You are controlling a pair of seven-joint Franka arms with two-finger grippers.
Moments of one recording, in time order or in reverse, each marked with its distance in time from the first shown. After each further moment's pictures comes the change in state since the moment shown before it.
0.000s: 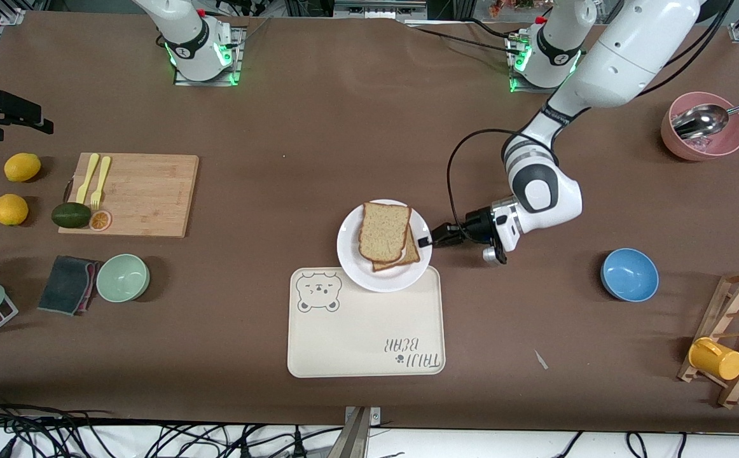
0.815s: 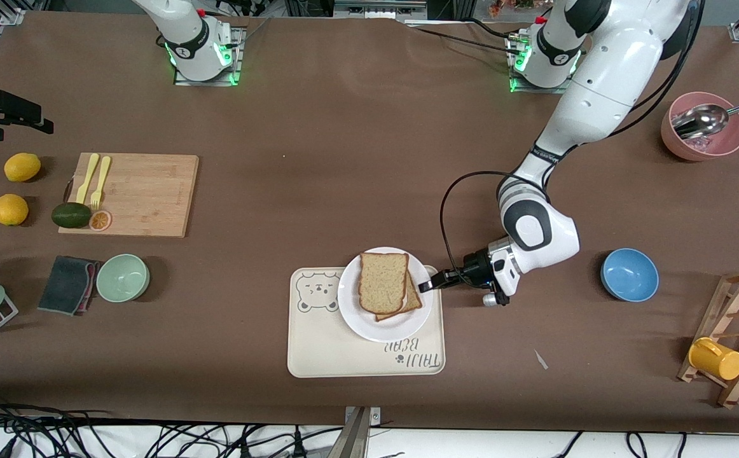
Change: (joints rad) left arm -0.178 0.197 0.193 0.347 0.051 0.027 -0.188; right arm 0.000 0.000 0.000 0.000 0.000 -0.001 0.000
